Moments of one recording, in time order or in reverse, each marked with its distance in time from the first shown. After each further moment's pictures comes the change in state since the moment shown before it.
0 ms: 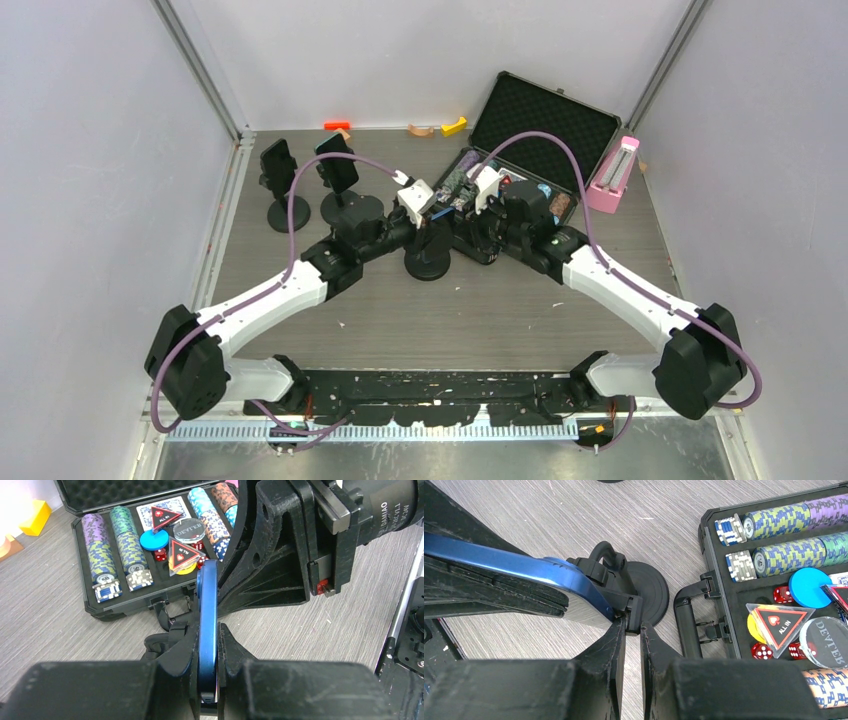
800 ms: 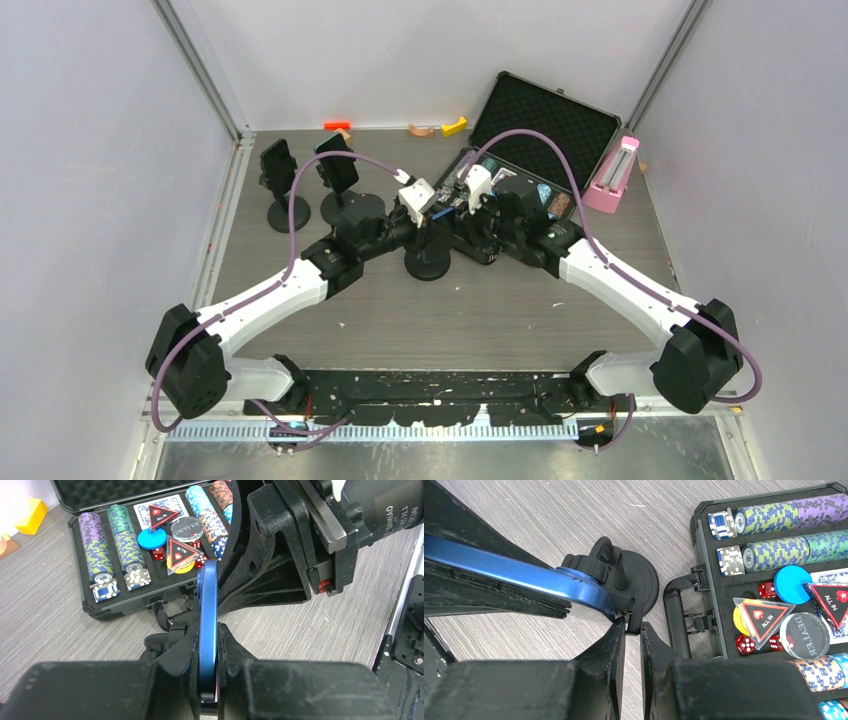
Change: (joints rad) left arm 0.000 0.007 0.019 -0.028 0.010 0.000; right arm 0.037 0.026 0.089 -0.136 0.067 -0.083
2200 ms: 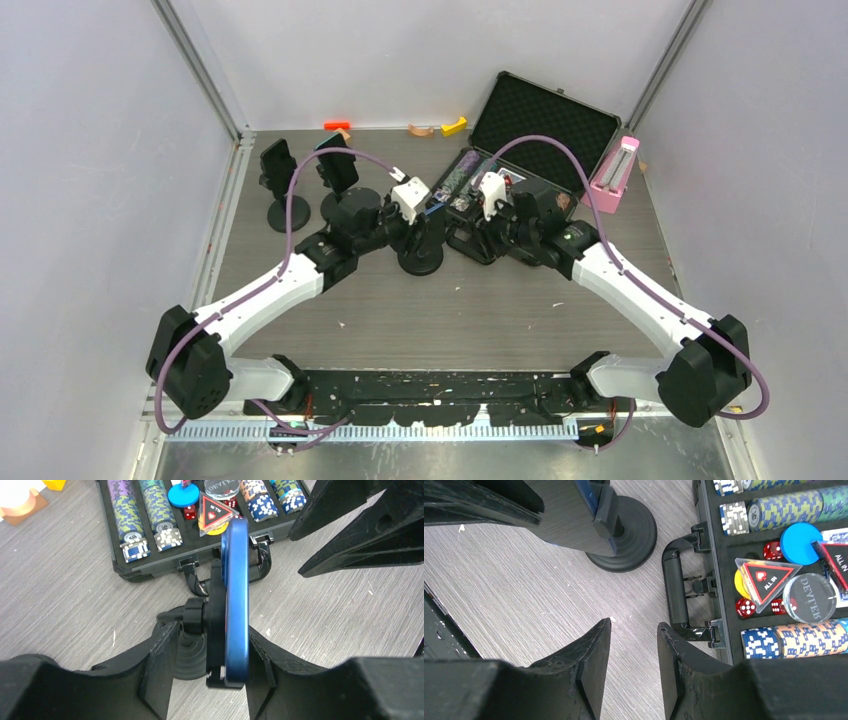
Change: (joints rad) left arm 0.053 0.000 0.026 -0.144 -0.032 0.079; right arm -0.064 -0.061 -0.016 -0.145 -0.083 -0.052
